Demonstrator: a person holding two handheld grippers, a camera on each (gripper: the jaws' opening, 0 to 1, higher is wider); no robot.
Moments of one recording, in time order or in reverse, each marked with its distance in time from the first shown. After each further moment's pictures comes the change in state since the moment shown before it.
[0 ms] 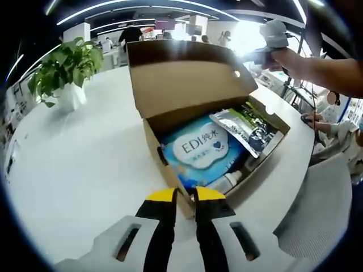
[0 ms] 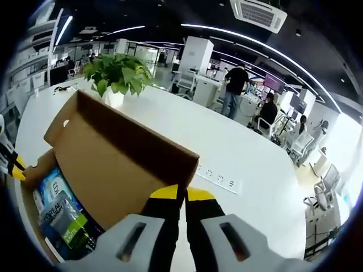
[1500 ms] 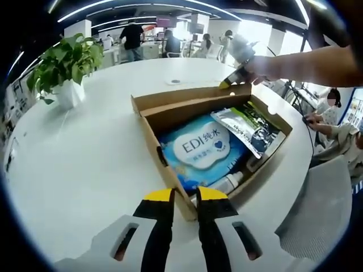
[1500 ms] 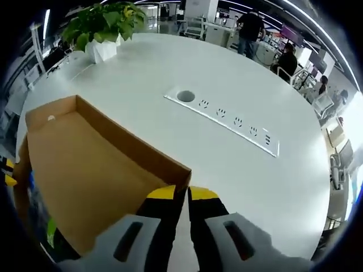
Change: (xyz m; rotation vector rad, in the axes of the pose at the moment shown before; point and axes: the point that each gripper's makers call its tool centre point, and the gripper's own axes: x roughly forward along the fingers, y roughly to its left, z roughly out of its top) left arm 0.007 0.000 0.001 -0.008 0.019 -0.002; right arm 0.092 0.007 -0.084 0.086 0.361 0.128
